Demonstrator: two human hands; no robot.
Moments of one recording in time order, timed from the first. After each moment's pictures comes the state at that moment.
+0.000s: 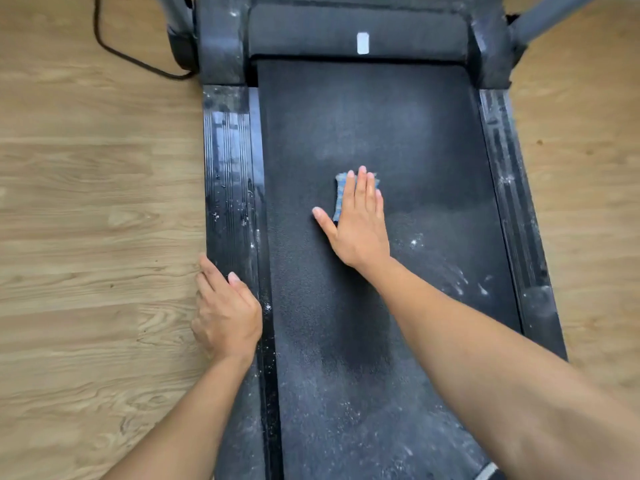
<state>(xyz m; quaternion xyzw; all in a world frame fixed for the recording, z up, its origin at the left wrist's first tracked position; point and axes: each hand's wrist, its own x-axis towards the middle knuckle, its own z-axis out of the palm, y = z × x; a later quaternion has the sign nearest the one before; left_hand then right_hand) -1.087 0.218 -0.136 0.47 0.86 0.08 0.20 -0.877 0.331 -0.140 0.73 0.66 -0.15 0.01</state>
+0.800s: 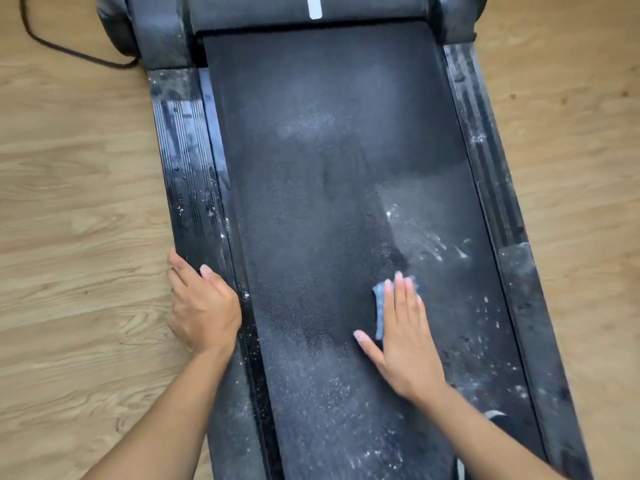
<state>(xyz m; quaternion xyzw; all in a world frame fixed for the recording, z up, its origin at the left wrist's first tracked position) -1.086 0.218 -0.134 0.48 0.85 0.08 0.17 -0.808 0.090 -0.120 0.72 0.66 -0.21 0.08</state>
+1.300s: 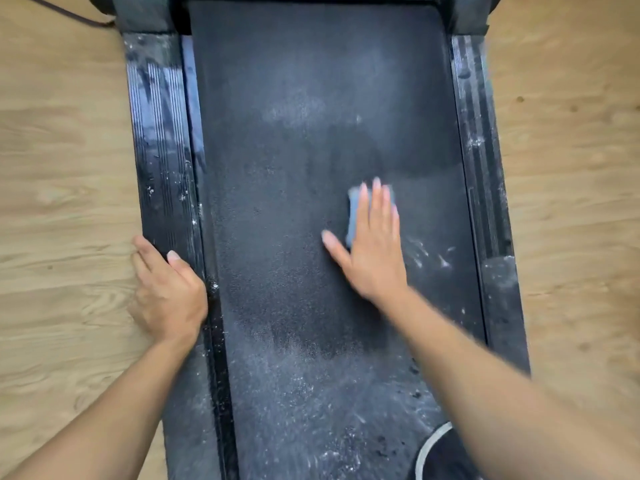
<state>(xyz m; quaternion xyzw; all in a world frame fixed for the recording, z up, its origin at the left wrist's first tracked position) -1.081 0.214 -0.134 0.46 0.87 0.06 0.15 -0.784 0.236 -0.129 0.73 0.66 -0.17 0.03</state>
